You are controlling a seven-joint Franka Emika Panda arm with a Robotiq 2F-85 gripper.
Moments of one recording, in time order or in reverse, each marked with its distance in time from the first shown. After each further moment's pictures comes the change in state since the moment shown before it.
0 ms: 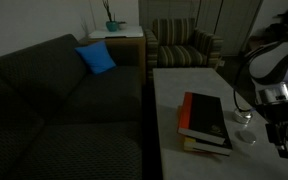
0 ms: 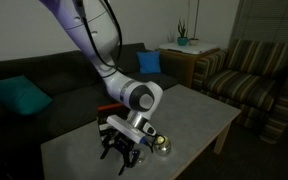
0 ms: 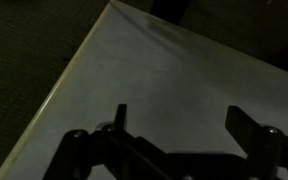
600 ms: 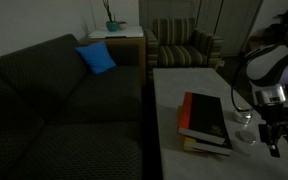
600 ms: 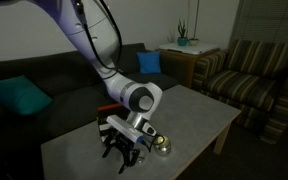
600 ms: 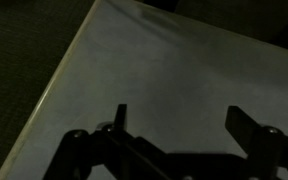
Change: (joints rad) arm 0.006 0.028 0.004 0.040 0.018 0.013 0.089
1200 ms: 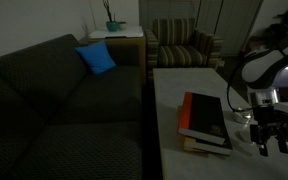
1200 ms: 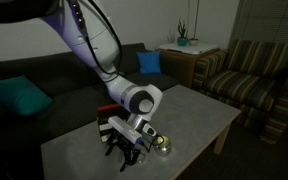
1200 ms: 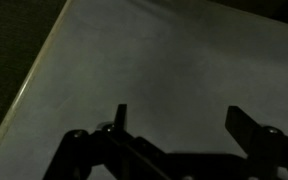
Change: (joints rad) arm 0.001 0.067 0.013 0.095 0.025 0.013 0.035
